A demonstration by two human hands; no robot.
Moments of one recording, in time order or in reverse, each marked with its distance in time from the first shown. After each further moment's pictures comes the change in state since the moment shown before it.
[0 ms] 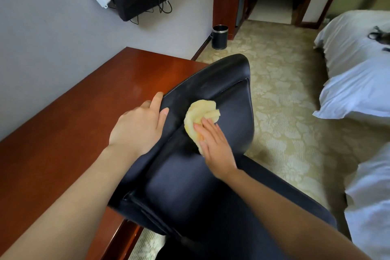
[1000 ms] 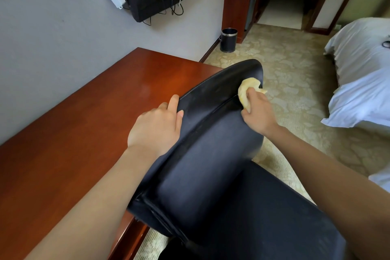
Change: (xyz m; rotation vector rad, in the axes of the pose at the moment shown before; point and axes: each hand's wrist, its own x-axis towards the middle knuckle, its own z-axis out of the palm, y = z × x) left_hand 0.005 -0.002 0.007 0.039 0.031 -0.027; right_hand 0.094 0.065 -0.074 -0.133 -0.095 0.298
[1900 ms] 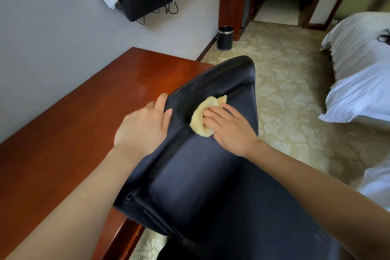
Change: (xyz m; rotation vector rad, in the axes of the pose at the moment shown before) left_hand -0.004 0.000 -0.006 -0.064 -0.029 -0.015; right_hand -0.050 -0.034 0.009 -0.377 0.019 -0.752
